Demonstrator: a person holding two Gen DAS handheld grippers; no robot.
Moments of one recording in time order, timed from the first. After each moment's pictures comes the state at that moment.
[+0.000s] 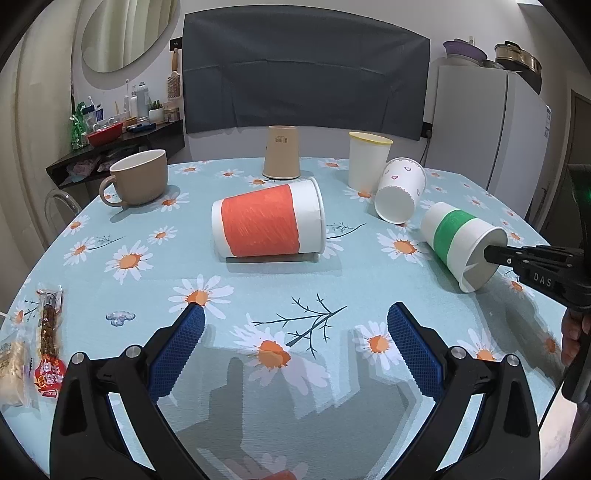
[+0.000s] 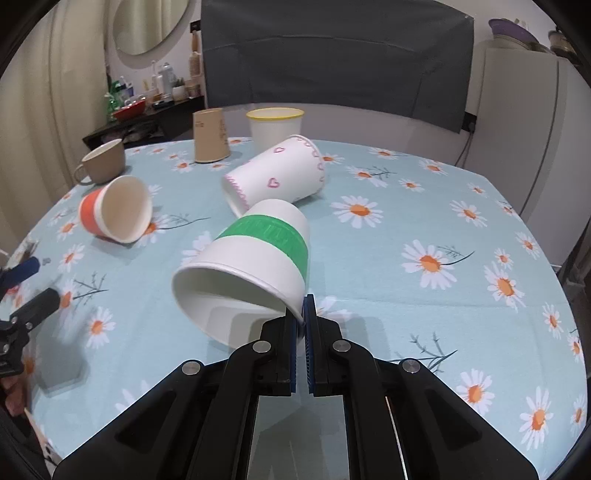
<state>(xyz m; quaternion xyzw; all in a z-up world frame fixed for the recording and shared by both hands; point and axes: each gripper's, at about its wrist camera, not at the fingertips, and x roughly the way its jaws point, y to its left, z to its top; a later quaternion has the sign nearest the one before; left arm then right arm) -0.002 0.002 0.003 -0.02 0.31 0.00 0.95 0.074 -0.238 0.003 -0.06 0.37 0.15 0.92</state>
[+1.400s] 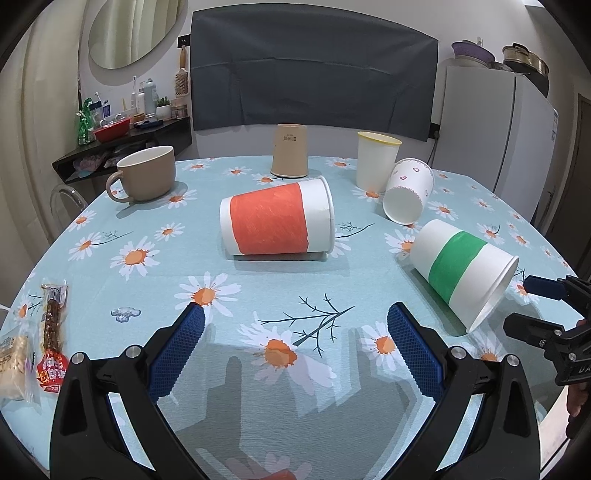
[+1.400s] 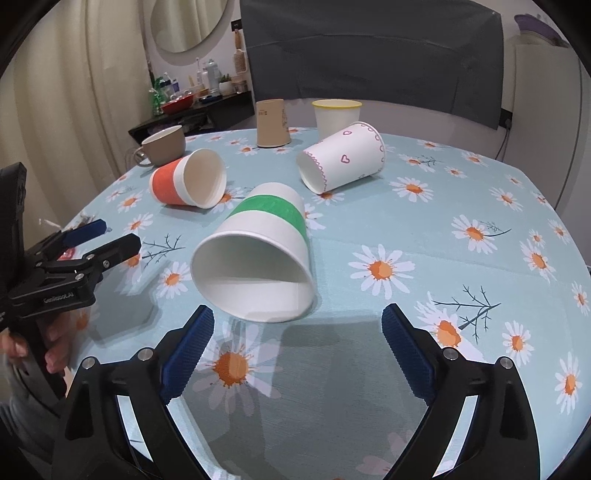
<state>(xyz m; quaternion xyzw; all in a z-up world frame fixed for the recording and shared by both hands) 0.000 0.004 0.003 -0.02 0.31 0.02 0.95 0.025 -0.242 0.002 -0.04 0.36 0.22 0.90</state>
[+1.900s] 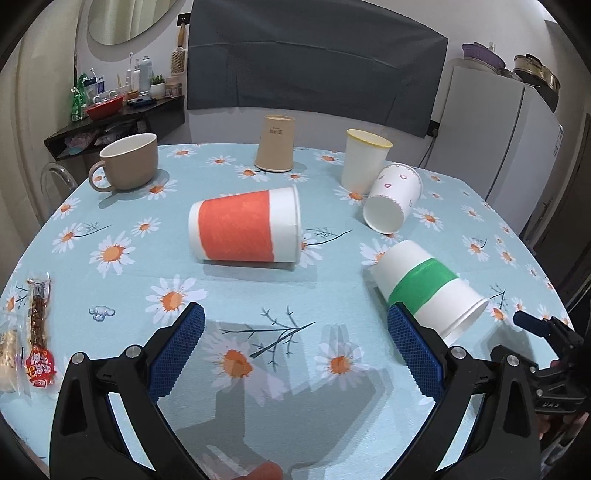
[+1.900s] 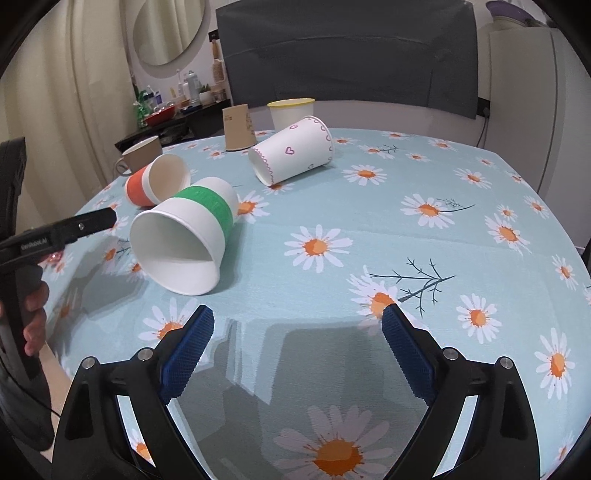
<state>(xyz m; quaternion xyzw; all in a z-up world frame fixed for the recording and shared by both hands) 0.022 -0.016 0.026 -0.07 0.35 0.00 0.93 0.027 -0.294 -0.010 -0.02 0.36 0.20 0.91</state>
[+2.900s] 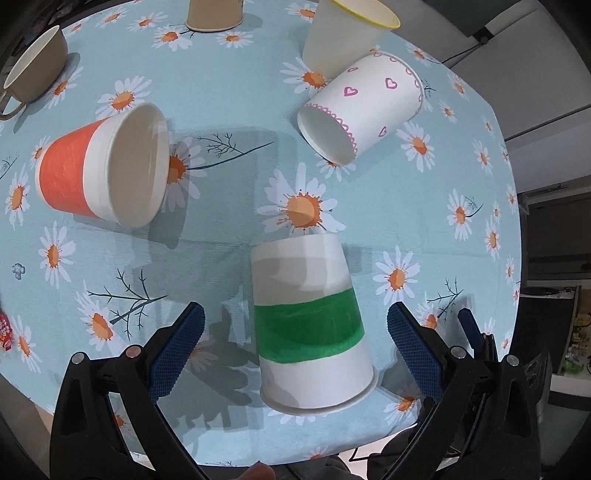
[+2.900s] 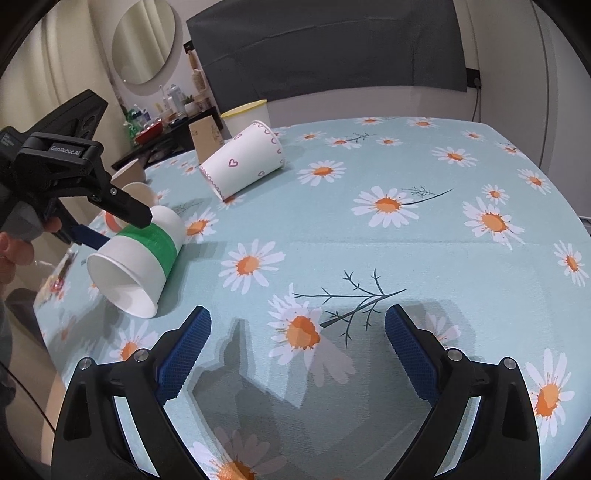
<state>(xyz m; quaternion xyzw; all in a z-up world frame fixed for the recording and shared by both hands) 0.145 -0.088 0.019 -0.17 0.66 -0.01 0.73 0.072 -0.344 -0.017 0.04 0.39 0.22 0.89</state>
